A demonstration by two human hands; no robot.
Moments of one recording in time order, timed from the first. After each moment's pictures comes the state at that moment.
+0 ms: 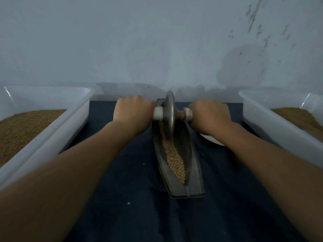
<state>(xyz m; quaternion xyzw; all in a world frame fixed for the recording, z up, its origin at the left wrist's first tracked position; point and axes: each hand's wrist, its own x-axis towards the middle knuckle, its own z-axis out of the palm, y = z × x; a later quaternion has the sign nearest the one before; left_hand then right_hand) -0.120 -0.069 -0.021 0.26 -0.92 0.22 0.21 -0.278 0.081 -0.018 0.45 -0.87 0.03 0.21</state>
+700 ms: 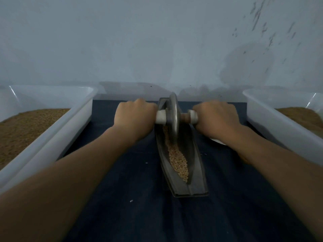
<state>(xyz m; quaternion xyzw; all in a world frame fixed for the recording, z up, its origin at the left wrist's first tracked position) -0.108 -0.059 -0.027 0.26 -0.92 0.20 0.21 -0.274 0.094 -0.019 0.47 -0.86 0.01 0.22</state>
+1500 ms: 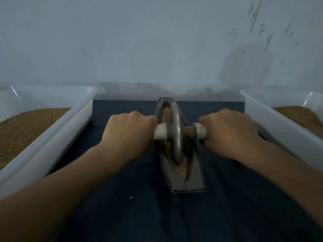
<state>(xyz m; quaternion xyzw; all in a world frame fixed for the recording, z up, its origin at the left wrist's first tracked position) -0.060 -0.028 -0.040 0.20 -0.91 0.25 0.26 -0.241 0.149 -0.026 0.49 -0.82 -0.01 0.28</state>
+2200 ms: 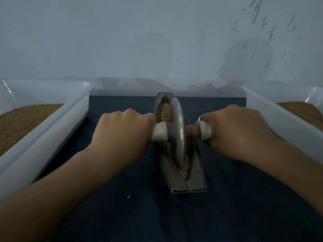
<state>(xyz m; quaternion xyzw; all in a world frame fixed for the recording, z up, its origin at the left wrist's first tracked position) -0.048 -0.020 -0.036 0.18 -0.91 0.25 0.28 -0.239 0.161 -0.022 0.52 -0.80 -0.01 0.30</state>
